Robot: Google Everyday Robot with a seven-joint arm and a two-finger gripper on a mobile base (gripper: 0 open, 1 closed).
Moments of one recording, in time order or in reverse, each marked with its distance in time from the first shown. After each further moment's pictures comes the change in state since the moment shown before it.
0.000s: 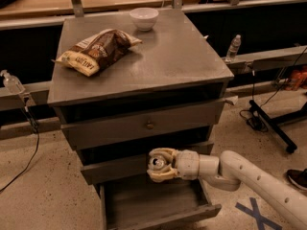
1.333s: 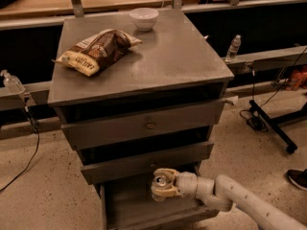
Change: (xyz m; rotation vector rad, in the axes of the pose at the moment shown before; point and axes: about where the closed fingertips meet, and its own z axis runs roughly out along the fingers) arm 0.137 0.017 -0.012 0.032 -0.037 0.201
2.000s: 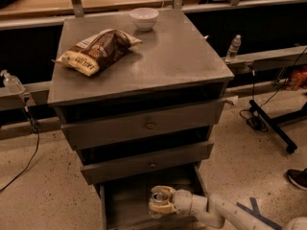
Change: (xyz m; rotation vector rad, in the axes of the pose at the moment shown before) arm 0.107 0.015 -0.001 0.016 -0.018 0.115
